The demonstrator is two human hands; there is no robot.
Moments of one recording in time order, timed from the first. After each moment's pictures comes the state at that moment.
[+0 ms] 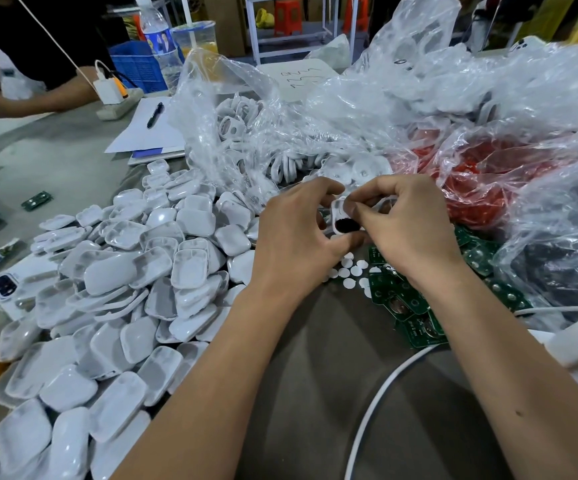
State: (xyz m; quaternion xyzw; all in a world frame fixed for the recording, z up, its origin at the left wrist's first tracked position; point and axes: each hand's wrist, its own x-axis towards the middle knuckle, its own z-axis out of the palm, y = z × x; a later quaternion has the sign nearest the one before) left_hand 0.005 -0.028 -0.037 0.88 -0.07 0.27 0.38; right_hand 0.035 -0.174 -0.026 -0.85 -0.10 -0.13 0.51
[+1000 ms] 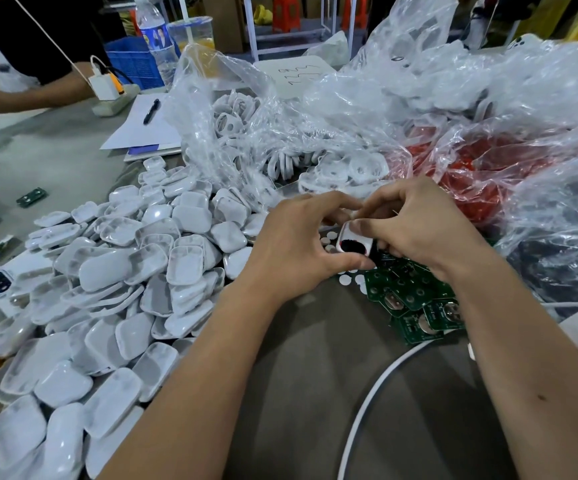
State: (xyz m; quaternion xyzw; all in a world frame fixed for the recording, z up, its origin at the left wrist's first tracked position) left_hand 0.003 -0.017 -0.039 0.90 -0.18 0.17 0.35; right_hand 0.042 -0.200 -0.022 -0.87 -0.09 0.03 0.49
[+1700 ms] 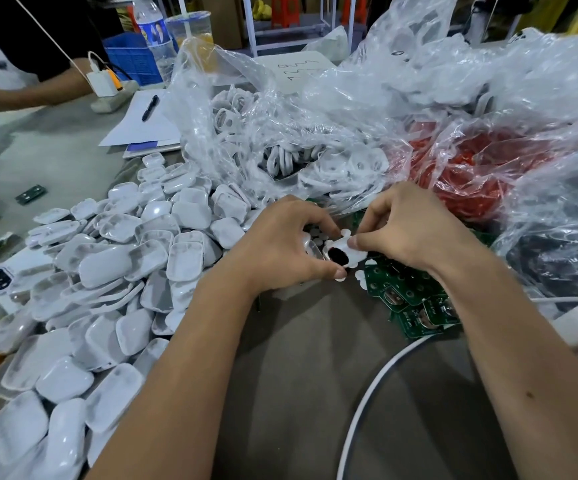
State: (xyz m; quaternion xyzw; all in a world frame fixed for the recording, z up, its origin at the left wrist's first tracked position) left_hand 0.004 0.004 -0.033 0.93 -0.16 0.02 0.32; right_hand 0.037 -0.194 -0.017 -0.94 -0.09 0.06 0.34
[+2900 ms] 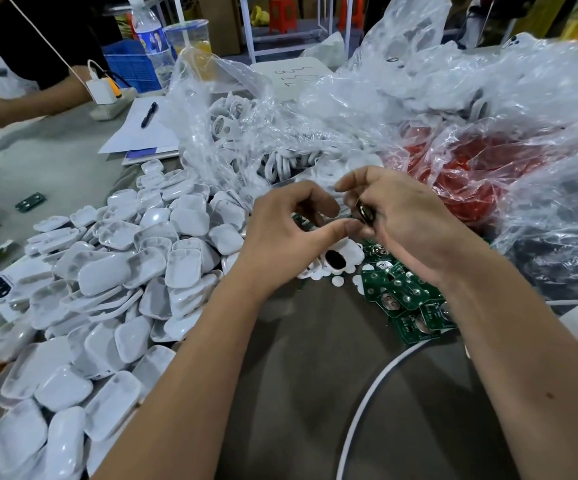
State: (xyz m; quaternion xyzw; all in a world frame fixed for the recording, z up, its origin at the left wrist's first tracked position) left_hand -0.001 -0.015 -0.027 0.84 -0.08 0.14 0.52; right_hand 0.034 -0.187 -0.010 -0.72 -0.11 0.14 0.68
